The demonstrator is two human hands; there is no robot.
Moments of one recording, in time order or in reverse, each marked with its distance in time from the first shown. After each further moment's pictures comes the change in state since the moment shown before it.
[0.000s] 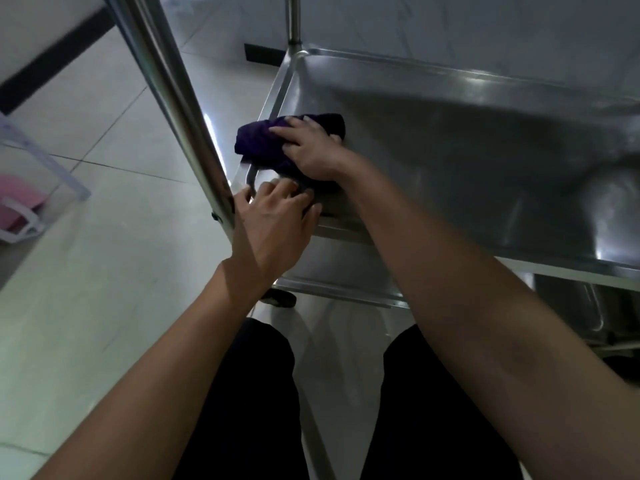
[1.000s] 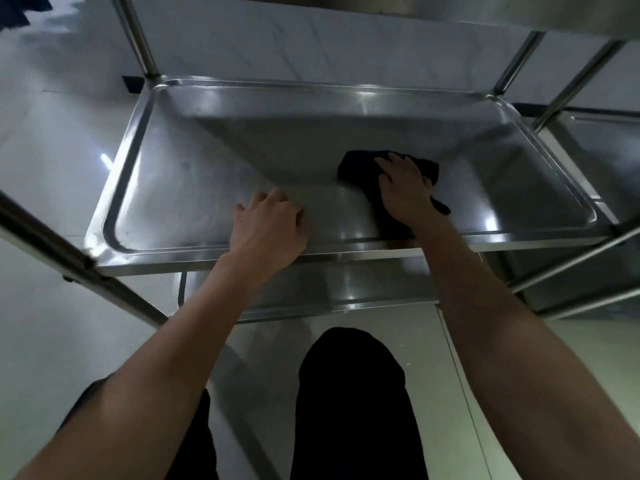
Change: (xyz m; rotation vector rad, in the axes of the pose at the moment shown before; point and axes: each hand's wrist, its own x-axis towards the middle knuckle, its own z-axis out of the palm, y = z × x) left_hand 0.060 0.157 0.024 -0.124 -0.192 0.226; right_hand -0.205 0.250 -0.075 -0.079 0.415 0.596
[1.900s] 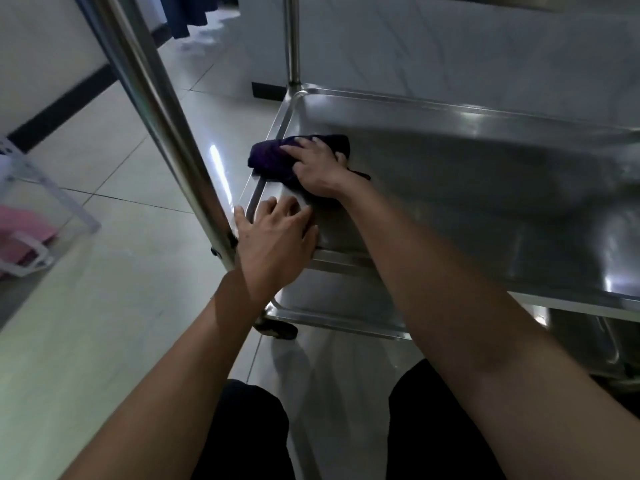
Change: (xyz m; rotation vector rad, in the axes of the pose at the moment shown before) left_hand -0.074 -0.157 -0.041 0.114 0.074 -0.240; right_hand 0.034 -0.334 0.110 0.005 -0.338 -0.549
